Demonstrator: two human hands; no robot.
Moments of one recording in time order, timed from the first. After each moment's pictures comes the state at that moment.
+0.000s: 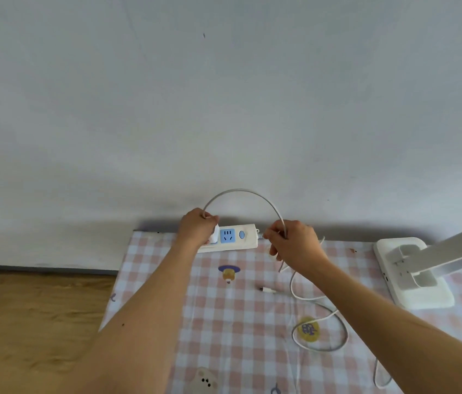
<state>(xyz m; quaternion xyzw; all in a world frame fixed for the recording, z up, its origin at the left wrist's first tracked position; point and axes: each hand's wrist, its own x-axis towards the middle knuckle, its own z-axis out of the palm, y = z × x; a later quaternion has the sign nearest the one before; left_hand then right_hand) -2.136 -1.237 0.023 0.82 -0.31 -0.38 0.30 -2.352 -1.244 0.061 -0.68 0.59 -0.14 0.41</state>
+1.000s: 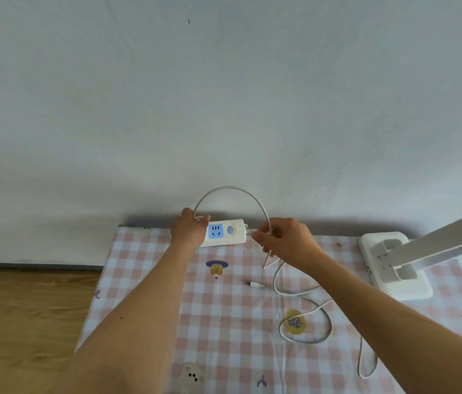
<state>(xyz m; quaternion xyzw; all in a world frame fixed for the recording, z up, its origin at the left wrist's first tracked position) -2.144 -1.235 0.000 0.85 -0.35 -0.32 0.22 -2.369 -1.248 0.061 -0.69 0.57 -0.10 0.44</state>
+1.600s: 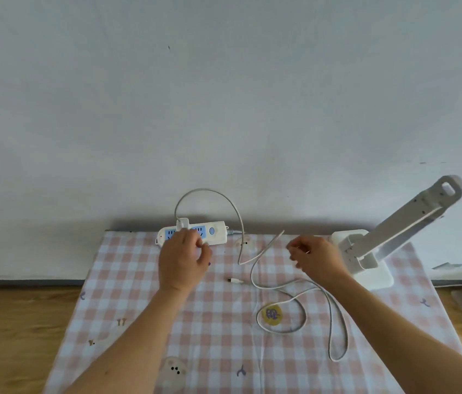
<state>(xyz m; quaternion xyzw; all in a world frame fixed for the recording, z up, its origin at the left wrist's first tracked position) -2.201 -1.154 0.025 0.73 -0.61 0.02 0.31 -2.460 -1.217 0.061 -0.64 0.66 -0.14 0.37</state>
